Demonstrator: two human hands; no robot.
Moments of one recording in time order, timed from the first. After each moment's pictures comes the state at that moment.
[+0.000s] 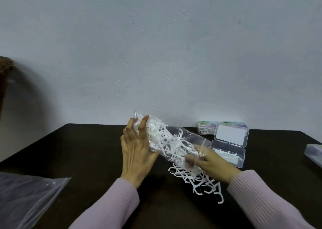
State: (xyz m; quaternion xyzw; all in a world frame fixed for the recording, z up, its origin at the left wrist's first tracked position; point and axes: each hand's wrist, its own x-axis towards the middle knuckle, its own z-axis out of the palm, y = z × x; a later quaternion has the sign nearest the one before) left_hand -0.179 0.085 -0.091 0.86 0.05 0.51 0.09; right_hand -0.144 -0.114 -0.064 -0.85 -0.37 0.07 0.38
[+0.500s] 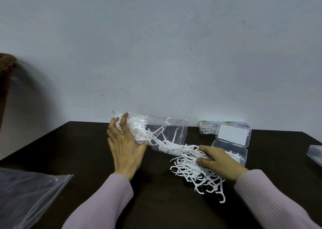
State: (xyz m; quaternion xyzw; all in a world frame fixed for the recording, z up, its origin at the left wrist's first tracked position) left_hand -0.179 0.110 -0.090 0.83 0.16 0.50 0.18; right_hand -0.130 -0.128 -0.069 -0.91 -0.33 0.01 0.27
